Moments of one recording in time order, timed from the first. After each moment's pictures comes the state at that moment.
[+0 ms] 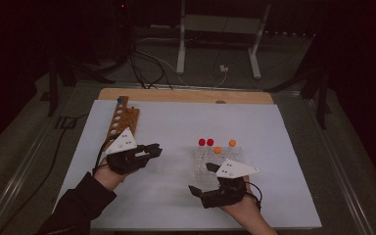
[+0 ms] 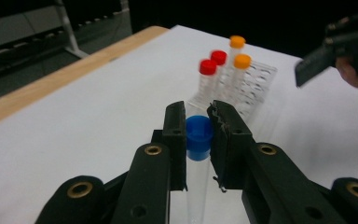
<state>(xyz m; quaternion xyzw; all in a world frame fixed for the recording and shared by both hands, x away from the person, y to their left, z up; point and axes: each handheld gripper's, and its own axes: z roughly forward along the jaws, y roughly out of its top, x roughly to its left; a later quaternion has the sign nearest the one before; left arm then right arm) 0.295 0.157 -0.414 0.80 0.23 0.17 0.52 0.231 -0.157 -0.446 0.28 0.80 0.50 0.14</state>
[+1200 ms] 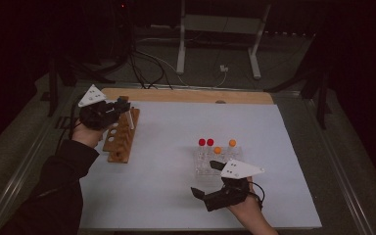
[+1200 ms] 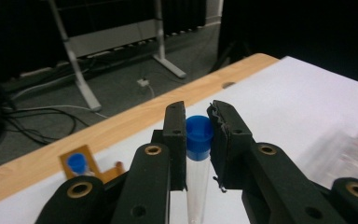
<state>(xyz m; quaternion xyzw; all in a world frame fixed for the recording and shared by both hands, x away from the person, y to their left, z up) 0.383 0.226 -0.373 0.74 0.35 0.28 0.50 0.230 -0.164 -0.443 0.27 0.79 0.53 0.14</state>
